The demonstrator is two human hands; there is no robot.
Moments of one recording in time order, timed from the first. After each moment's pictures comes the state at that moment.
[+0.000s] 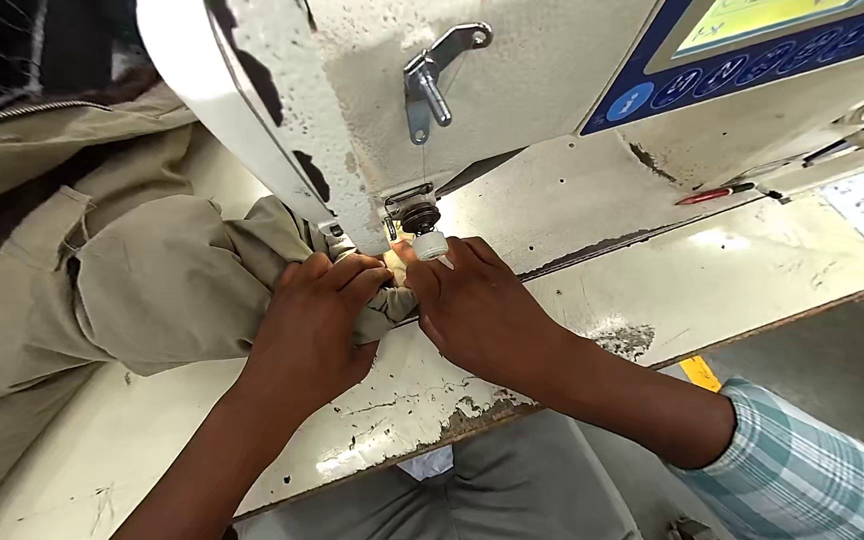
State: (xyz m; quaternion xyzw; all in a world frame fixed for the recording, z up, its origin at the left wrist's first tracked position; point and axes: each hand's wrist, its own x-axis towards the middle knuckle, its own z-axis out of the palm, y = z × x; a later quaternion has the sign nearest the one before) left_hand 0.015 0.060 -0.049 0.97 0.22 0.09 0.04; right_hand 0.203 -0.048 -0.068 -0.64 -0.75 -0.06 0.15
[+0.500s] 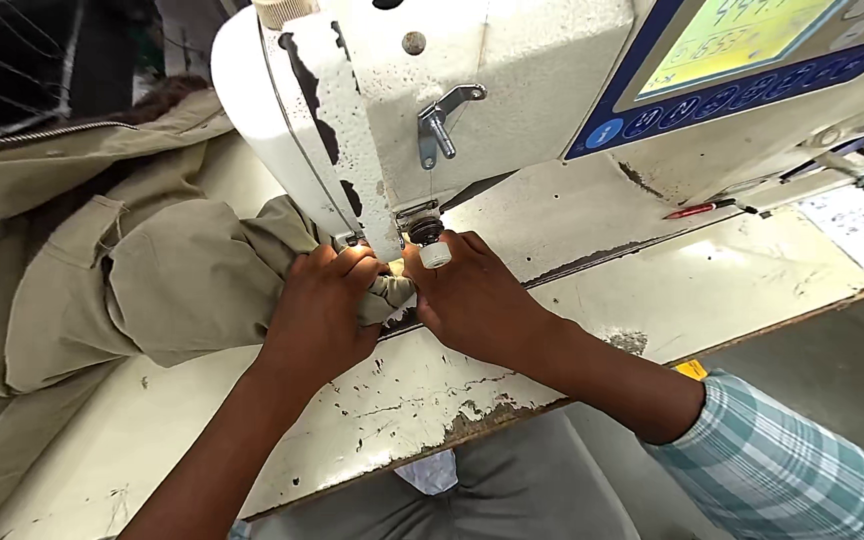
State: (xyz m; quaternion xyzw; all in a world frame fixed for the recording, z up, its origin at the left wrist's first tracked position) left_hand 0.022 0.076 -0.053 0.96 0.23 0.12 0.04; right_hand 0.211 -0.031 -0.069 -0.63 -0.76 -0.06 0.17
